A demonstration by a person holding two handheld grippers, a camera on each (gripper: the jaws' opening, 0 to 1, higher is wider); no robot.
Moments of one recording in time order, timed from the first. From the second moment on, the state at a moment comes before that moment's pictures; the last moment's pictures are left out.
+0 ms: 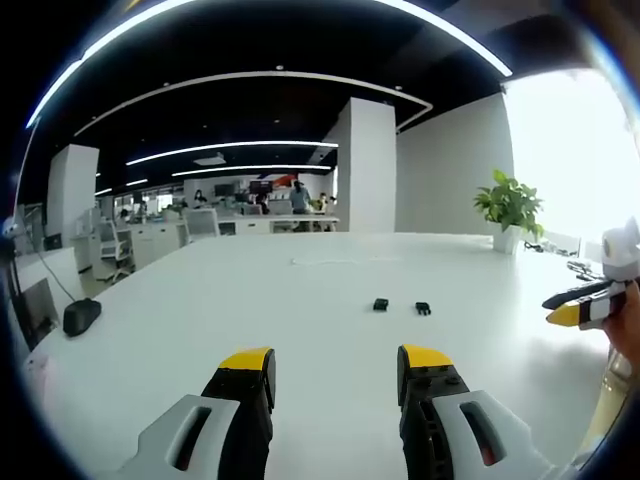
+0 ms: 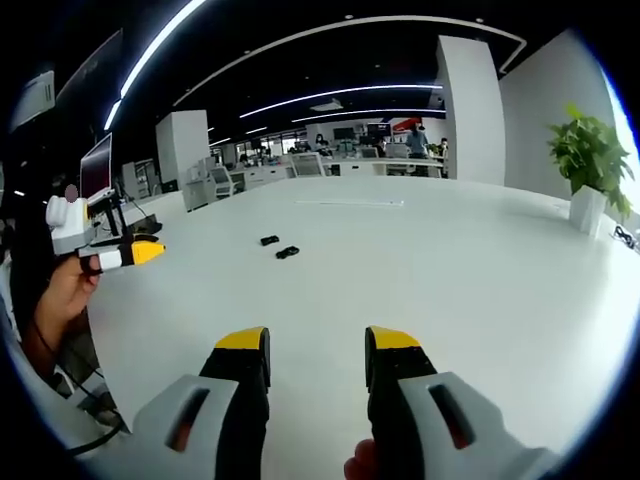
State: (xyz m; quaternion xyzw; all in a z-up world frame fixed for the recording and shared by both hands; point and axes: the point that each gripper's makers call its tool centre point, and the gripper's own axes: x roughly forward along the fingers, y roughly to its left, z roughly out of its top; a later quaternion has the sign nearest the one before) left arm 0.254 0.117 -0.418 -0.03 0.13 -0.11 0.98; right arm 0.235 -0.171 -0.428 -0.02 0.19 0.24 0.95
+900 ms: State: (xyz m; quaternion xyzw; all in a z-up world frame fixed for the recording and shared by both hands) left arm 0.257 0.121 -0.417 -0.04 0.13 -0.12 0.98; right arm 0.238 -0.160 -0.421 -0.03 0.19 0.24 0.95
